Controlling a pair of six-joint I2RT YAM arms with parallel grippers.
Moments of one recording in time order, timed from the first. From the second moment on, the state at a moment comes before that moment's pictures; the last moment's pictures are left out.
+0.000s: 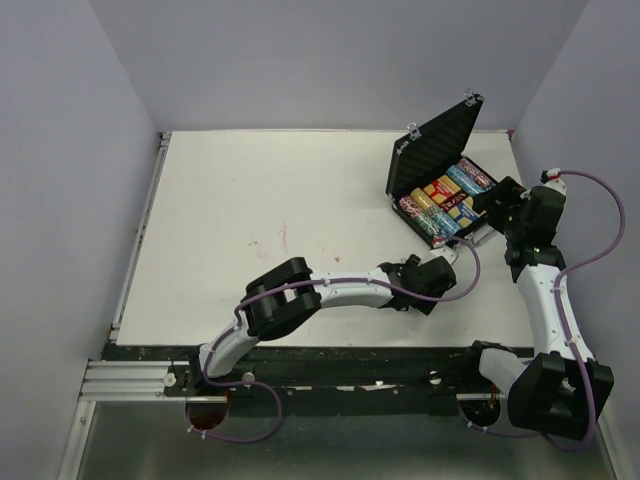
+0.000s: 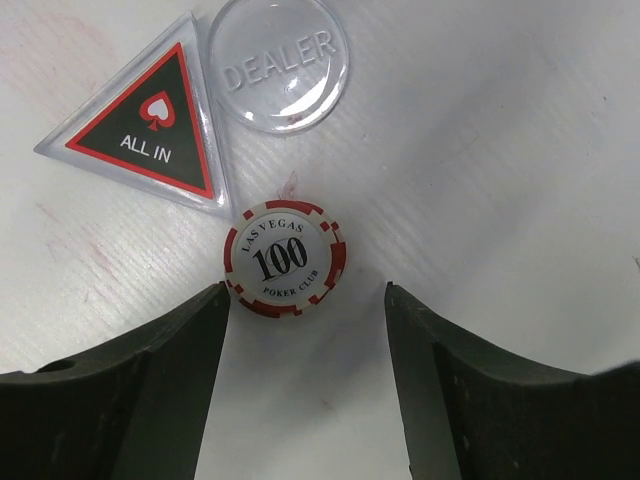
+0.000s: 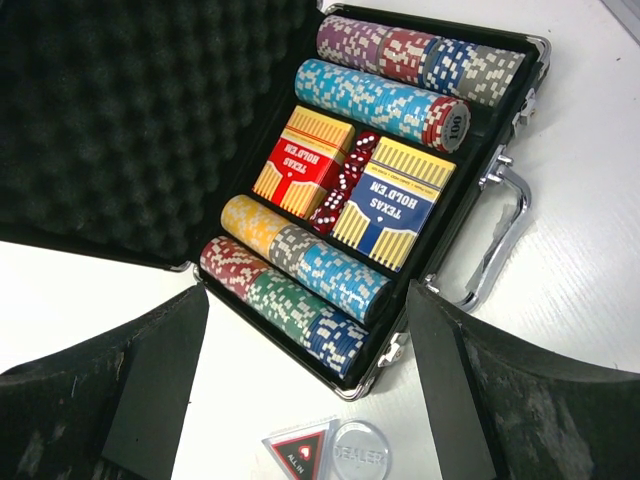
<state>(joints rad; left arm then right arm) -1.25 2.21 1.65 -0.31 -0.28 -0.45 -0.23 1.05 0.77 -0.11 -0.09 0.47</state>
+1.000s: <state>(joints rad) -1.23 2.26 1.73 -0.35 -0.28 -0.45 -0.23 1.05 0.76 -0.11 -0.10 0.48</state>
